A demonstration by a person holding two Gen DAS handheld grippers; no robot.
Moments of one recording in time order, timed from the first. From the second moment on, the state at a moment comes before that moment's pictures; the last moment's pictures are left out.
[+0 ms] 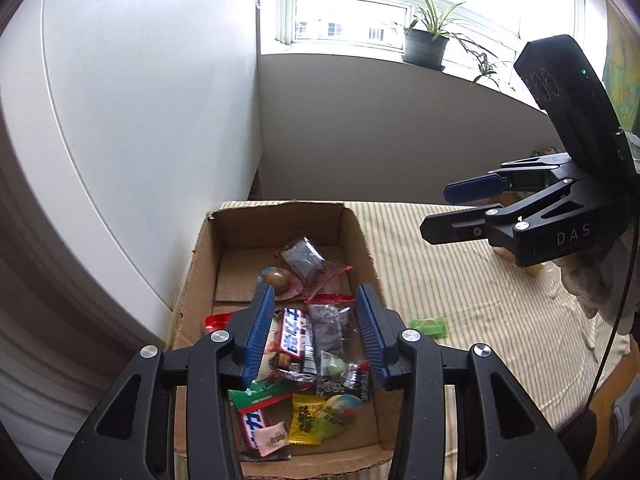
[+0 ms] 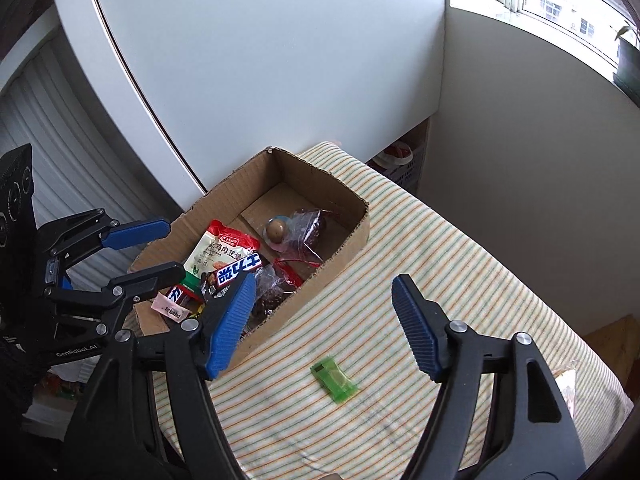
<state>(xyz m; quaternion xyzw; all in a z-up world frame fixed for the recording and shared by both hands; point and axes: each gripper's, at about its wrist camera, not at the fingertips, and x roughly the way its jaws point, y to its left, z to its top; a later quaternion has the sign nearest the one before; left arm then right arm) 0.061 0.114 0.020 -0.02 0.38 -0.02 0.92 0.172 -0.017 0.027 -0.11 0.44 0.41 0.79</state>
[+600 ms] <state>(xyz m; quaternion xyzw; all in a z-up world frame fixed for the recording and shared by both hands) 0.077 -0.042 -0.001 -0.02 0.41 -0.16 0.90 0.193 -0.250 -0.005 -0.04 0.47 0.25 0.84</state>
